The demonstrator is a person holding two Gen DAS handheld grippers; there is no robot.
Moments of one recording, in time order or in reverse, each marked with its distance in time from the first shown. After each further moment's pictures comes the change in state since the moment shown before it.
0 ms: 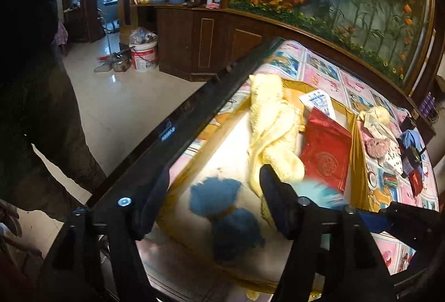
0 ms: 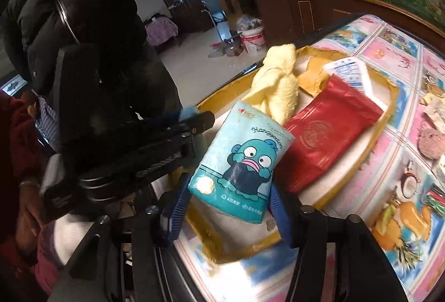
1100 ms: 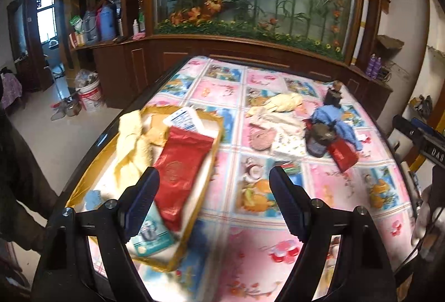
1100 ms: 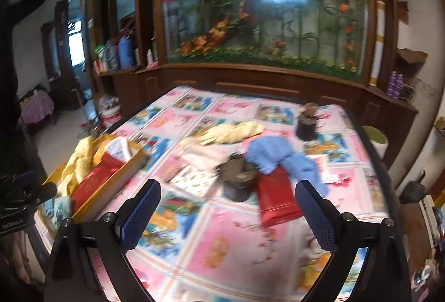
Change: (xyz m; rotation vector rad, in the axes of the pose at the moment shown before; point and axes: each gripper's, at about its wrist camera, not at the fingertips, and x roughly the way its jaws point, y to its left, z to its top) left arm -0.098 -0.158 -0.001 0.249 -0.079 -0.230; right arm -0.255 -0.143 -0.084 0.240 -0.434 -0.730
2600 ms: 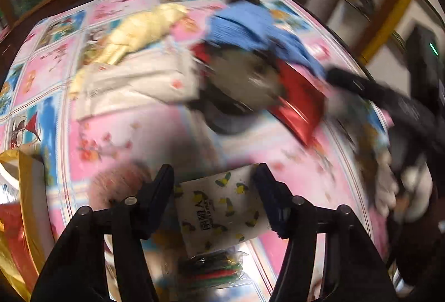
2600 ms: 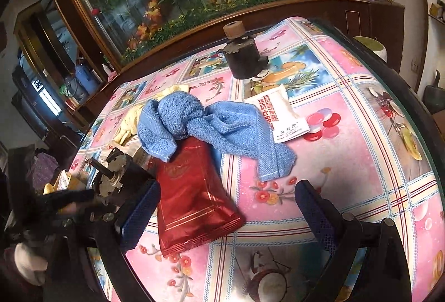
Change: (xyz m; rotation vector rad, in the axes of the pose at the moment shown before) left arm 0.193 -0.159 0.009 0.430 0.460 -0.404; right arm 0.150 -0.146 -0.051 0.398 0.214 0.079
